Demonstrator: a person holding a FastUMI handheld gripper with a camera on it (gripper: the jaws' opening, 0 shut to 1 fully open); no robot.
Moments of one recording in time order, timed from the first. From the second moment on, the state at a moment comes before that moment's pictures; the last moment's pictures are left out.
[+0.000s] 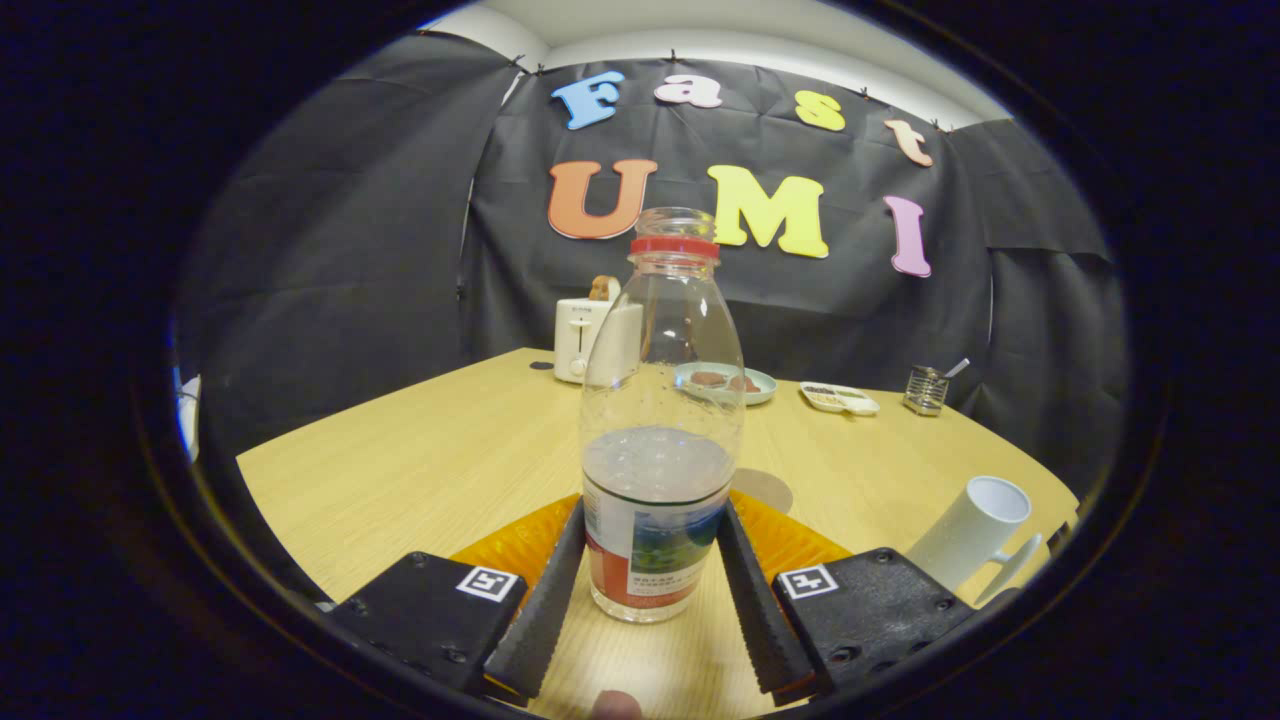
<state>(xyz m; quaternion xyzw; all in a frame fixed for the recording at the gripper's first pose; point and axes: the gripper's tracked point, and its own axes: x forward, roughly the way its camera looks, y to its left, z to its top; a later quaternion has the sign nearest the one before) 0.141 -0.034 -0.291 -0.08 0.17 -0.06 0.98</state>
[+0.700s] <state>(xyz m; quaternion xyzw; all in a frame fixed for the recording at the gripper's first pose) 0.119 -0.030 -0.232 0.00 0.15 -0.05 0.99</state>
